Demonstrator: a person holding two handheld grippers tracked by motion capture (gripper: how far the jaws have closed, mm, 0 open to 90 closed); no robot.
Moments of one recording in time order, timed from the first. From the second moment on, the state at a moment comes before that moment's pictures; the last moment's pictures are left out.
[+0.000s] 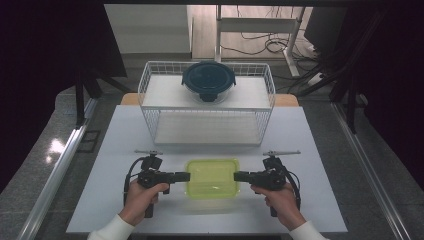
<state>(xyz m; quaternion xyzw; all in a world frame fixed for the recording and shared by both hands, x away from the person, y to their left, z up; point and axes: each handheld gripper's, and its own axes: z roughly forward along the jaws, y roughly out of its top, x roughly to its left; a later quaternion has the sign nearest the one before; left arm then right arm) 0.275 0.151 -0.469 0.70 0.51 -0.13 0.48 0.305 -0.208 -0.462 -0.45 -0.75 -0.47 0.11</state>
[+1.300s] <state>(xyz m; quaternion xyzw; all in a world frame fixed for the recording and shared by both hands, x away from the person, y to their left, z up) 0.290 0.159 -0.365 0.71 0.46 -0.06 0.53 0.318 -0.202 -0.359 -0.39 -0.75 -0.53 0.04</state>
